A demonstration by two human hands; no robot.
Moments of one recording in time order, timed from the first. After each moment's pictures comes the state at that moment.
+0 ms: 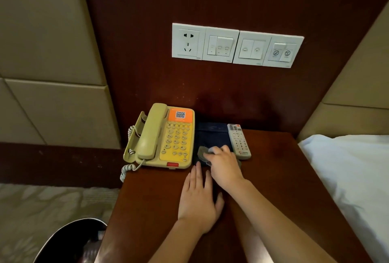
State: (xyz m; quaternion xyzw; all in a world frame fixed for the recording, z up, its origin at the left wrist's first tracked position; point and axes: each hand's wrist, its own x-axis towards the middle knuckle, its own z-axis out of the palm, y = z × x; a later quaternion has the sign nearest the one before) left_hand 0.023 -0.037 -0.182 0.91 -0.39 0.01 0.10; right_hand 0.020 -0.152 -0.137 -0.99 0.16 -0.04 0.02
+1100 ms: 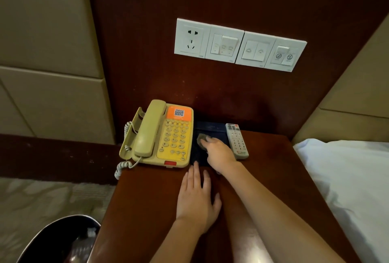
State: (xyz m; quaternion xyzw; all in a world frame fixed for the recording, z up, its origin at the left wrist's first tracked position) left_hand 0.020 -0.037 -0.181 0.91 -0.38 -0.04 0.13; right_hand 0.062 -0.177 -0.136 -0.98 0.17 0.03 0.04
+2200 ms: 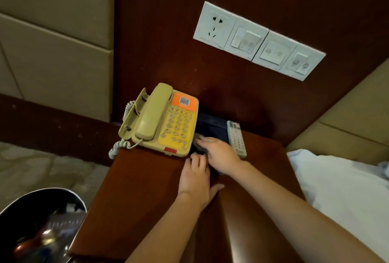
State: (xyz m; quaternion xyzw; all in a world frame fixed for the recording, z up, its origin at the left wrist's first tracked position) left_hand 0.033 -0.049 -0.156 0.90 -0.43 -0.02 -0.03; right_hand 0.049 -0.176 -0.133 -1.00 0.06 0.05 0.03
